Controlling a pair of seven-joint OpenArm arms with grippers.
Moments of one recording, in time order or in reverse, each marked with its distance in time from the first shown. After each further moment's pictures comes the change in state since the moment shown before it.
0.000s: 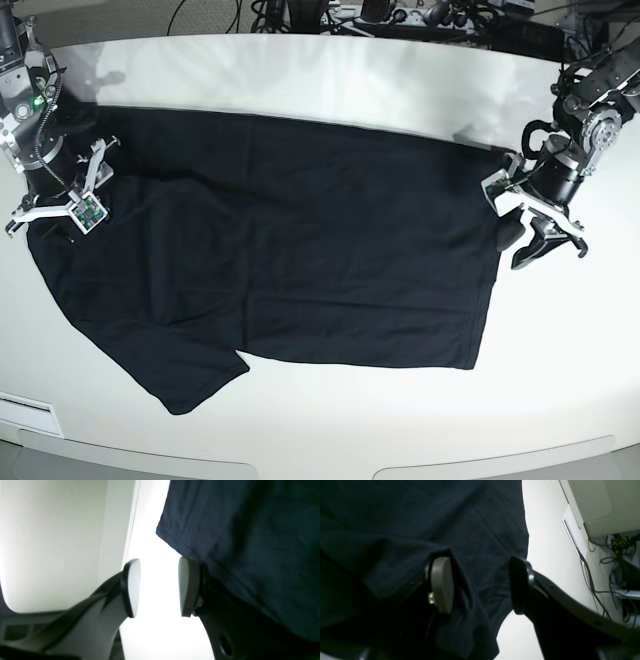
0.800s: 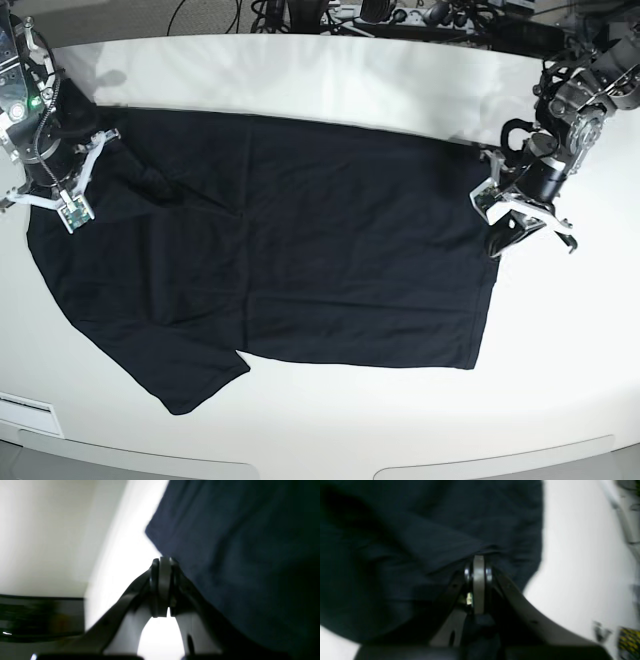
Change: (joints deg) left arm -1.0 5.5 0.0 0.3 -9.6 -0.7 2.3; right arm -0.4 -0.1 0.0 0.9 11.9 -5.7 -12.7
